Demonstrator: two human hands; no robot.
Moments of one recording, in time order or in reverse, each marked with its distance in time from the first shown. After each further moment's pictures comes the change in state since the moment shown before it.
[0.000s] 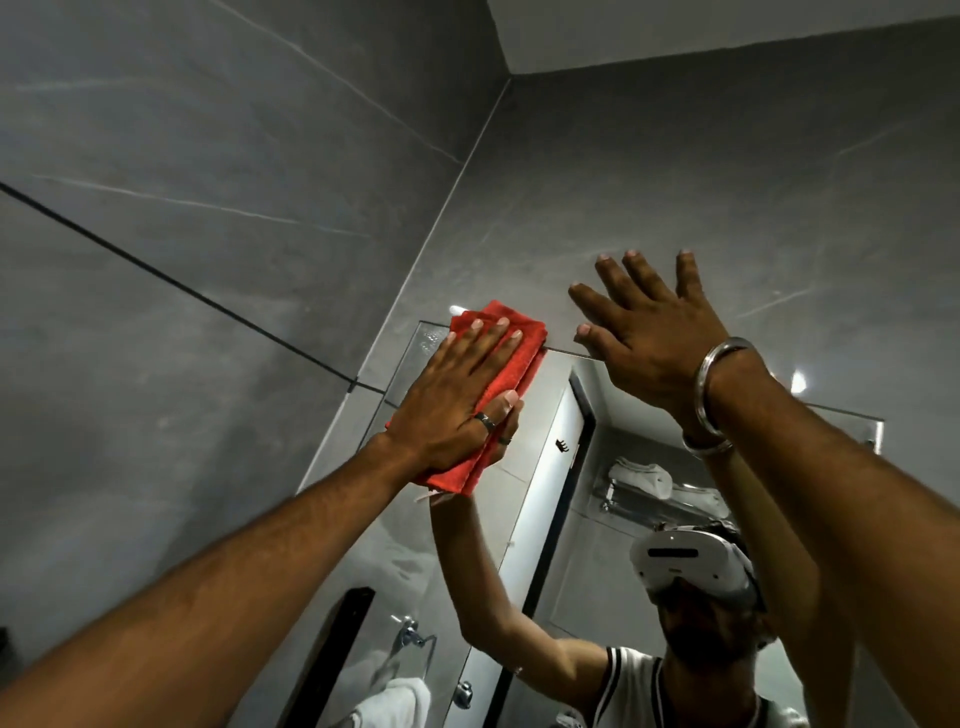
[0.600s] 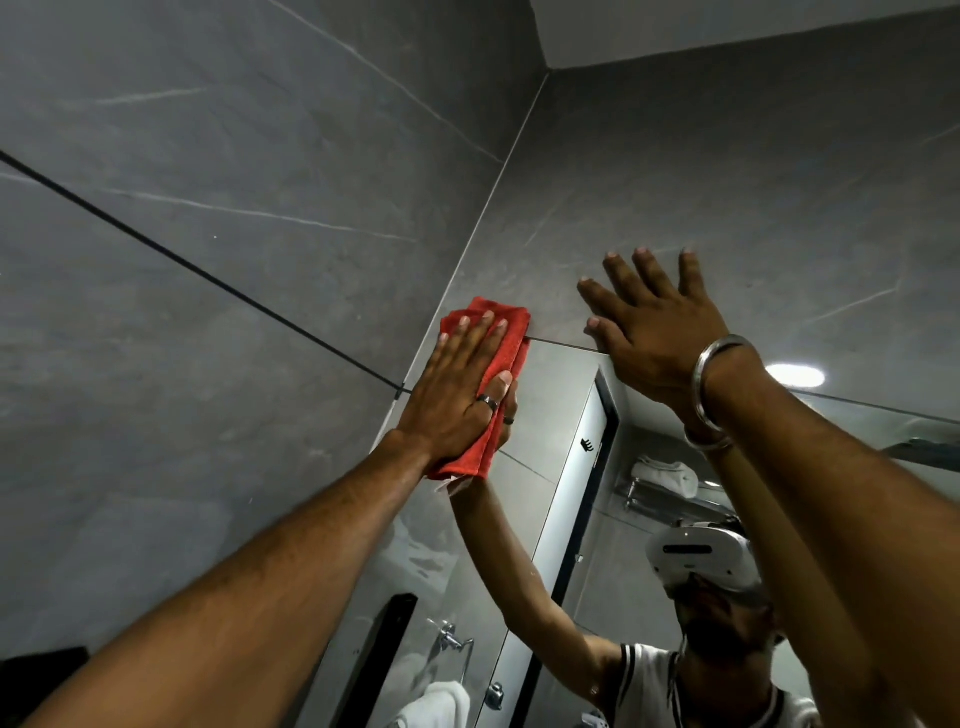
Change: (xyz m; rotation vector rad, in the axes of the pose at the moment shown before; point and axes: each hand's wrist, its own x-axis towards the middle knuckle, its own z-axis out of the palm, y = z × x) left_hand -0.009 -0.045 -0.021 -0.072 0.008 -0.156; right_hand 0.032 -0.049 -0.001 0.019 -0.014 0.035
